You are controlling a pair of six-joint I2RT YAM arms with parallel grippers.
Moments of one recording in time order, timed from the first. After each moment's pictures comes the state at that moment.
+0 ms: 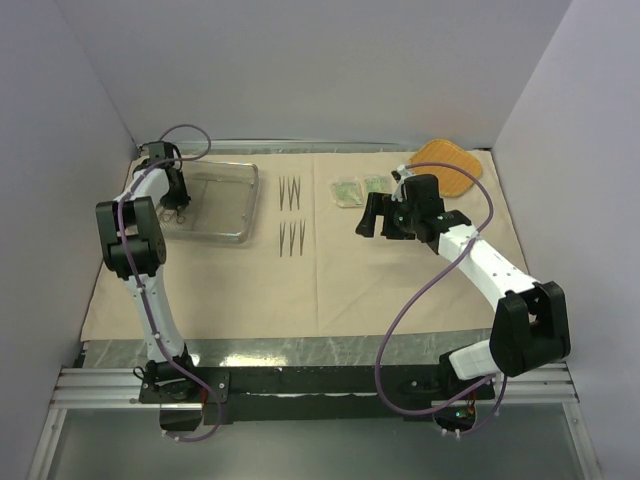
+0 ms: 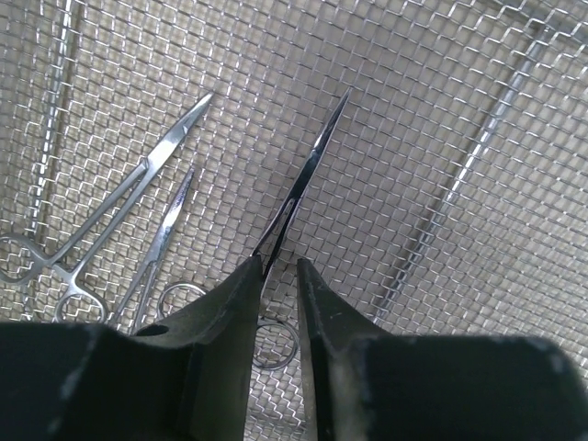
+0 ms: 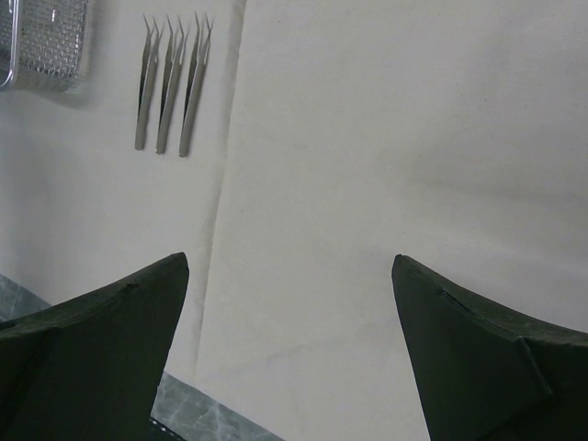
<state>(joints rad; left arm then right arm) 0.16 2.19 1.71 -0.52 -0.11 -0.11 0.30 1.40 1.02 -0.37 -0.26 0.36</state>
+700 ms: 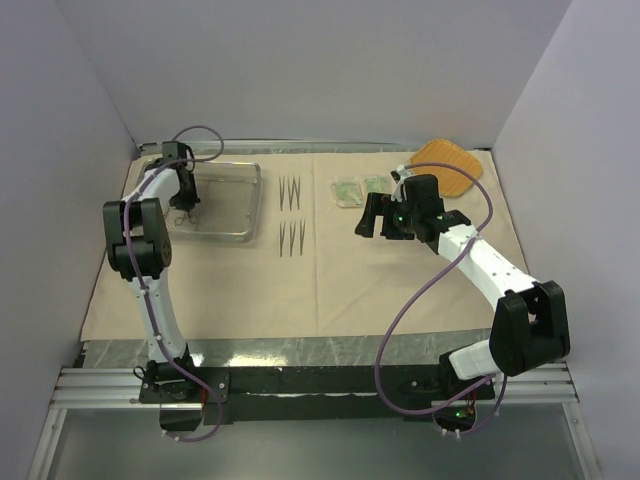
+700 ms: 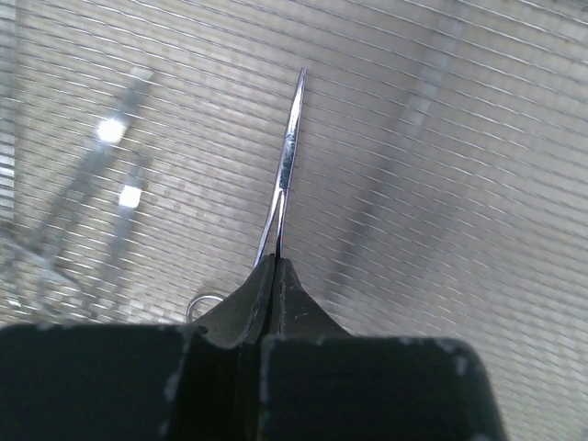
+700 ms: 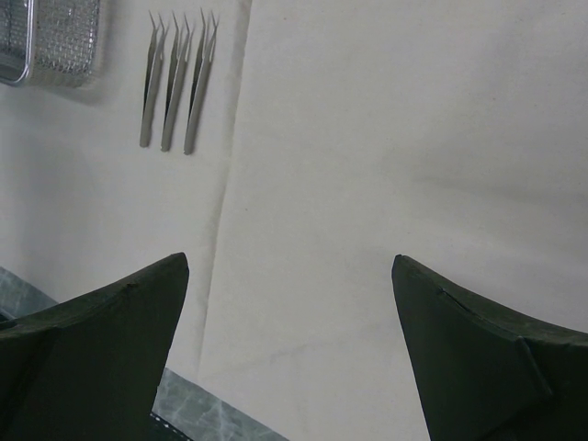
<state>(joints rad) 0.10 2.16 1.68 -0.54 -0.16 -0.11 0.30 1.41 1.02 -0.37 -0.27 0.36</state>
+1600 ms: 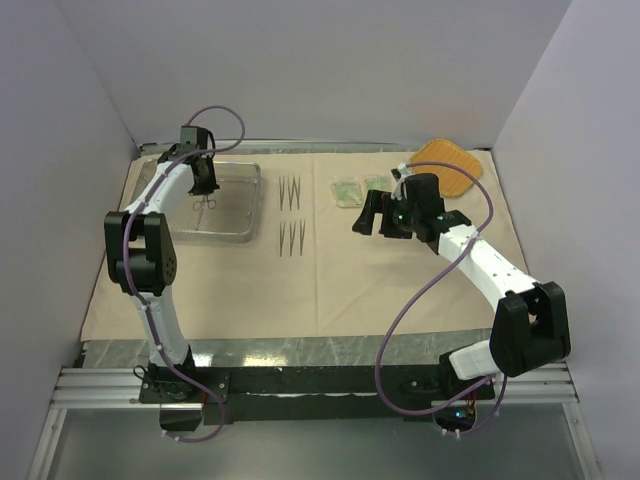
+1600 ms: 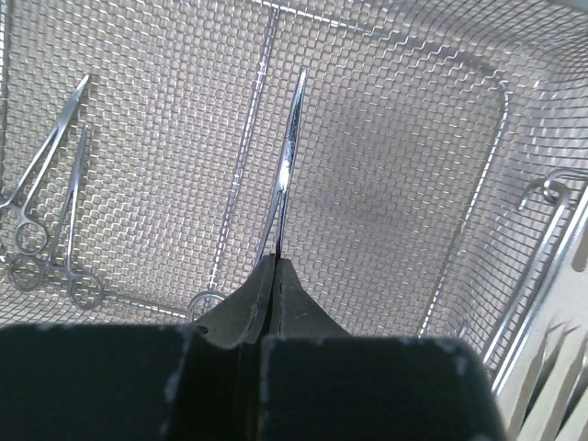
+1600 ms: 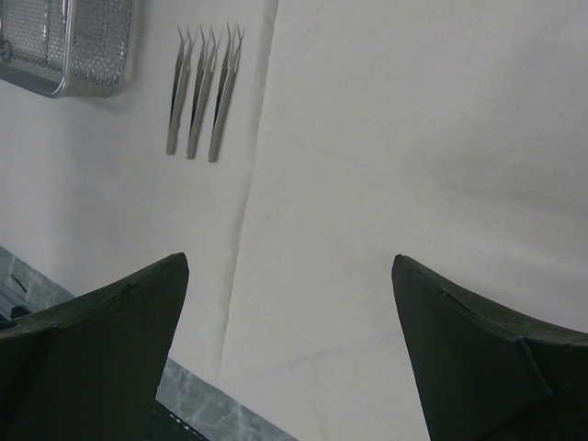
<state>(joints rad) -0.05 1.98 1.67 -0.61 -0.18 -0.21 0.30 1.40 1.02 -0.34 -0.30 0.40</state>
